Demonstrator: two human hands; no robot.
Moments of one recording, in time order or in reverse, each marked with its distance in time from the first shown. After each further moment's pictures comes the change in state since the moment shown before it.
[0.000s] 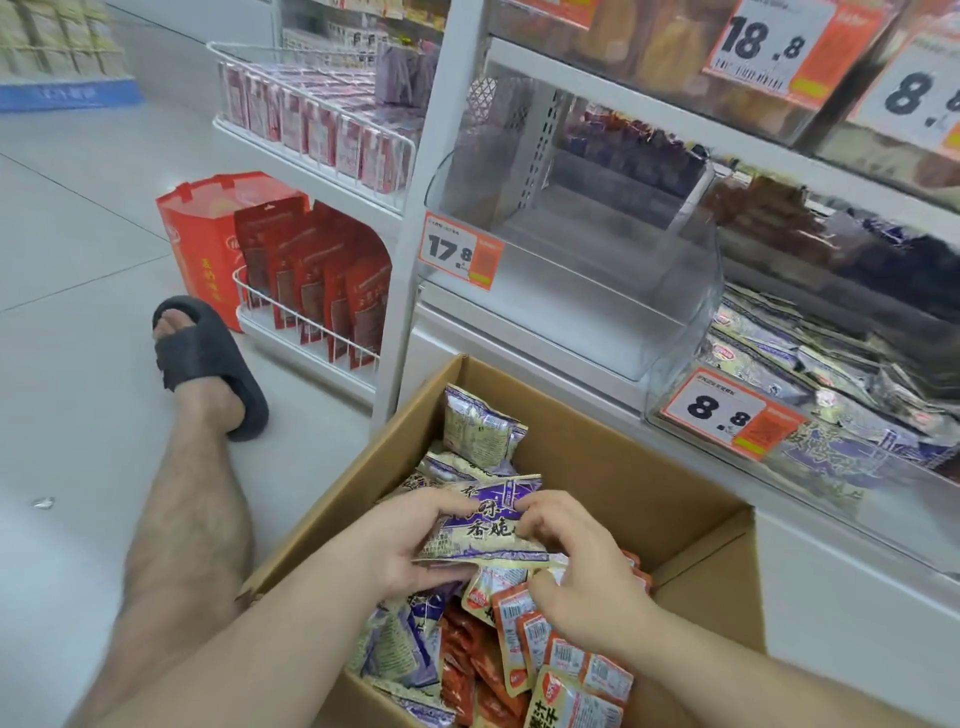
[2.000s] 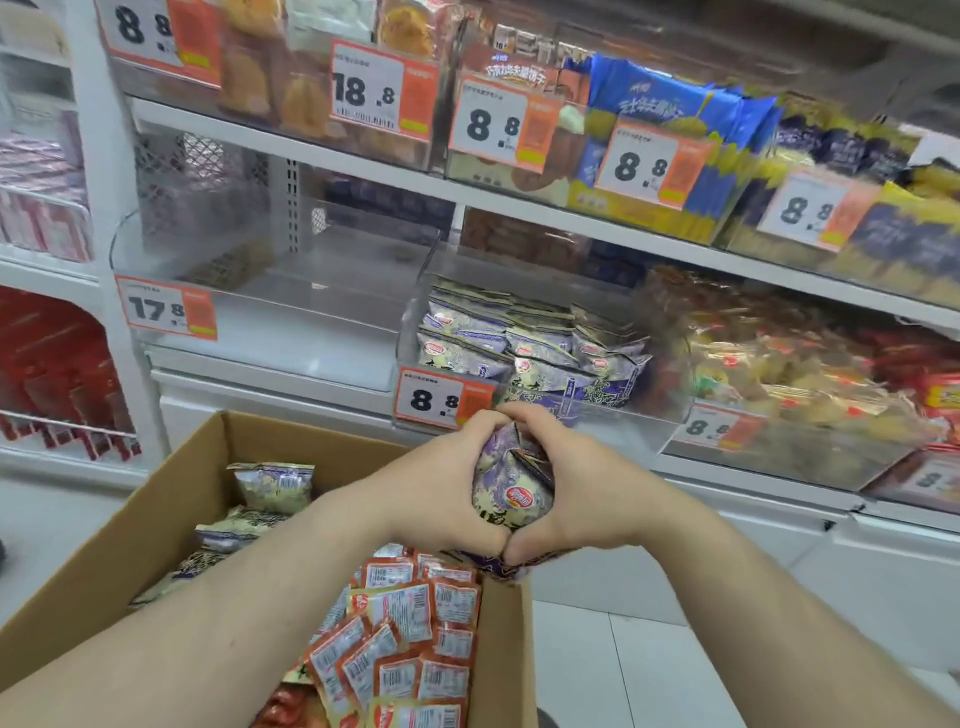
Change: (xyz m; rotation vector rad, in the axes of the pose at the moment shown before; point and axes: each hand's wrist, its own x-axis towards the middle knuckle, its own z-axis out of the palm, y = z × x) left_hand -0.035 0.002 0.235 1.281 -0.450 0.913; right_hand -0.091 -0.001 -0.218 -0.291 0.033 0.236
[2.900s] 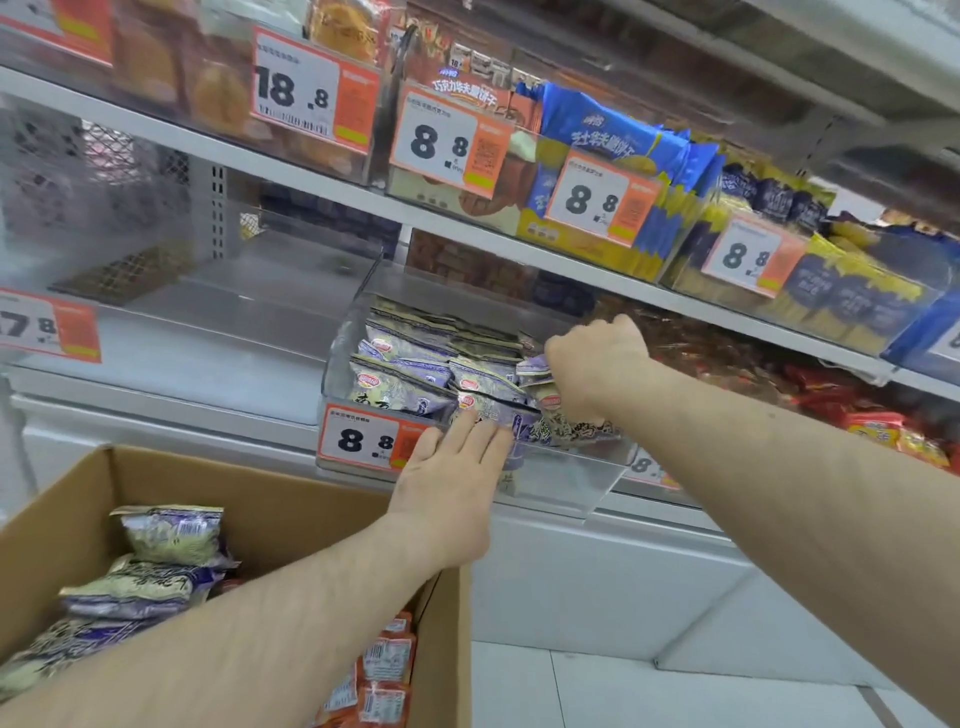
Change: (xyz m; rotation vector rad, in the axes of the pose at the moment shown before) left_hand 0.094 -0.006 0.046 0.936 0.207 0.000; right_hand 0.078 0.015 -0.109 -1.162 0.030 0.424
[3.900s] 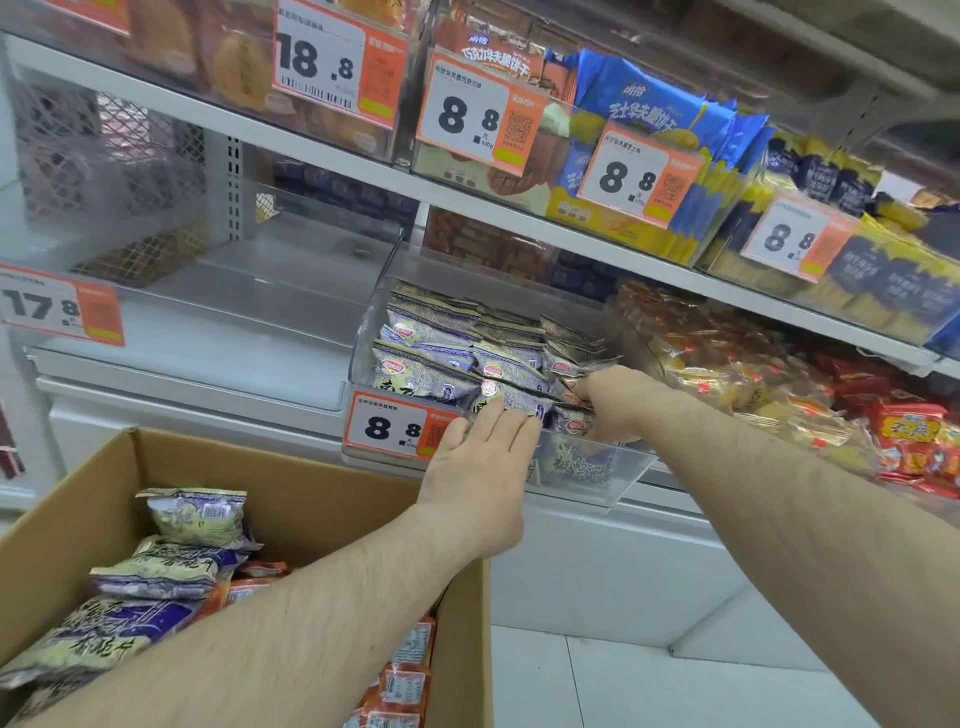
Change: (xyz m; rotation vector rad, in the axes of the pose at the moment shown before) left_hand 0.001 0.001 -0.003 -0.134 -0.016 0.020; right_hand 0.034 0.001 0.078 0.234 -0.198 -0.105
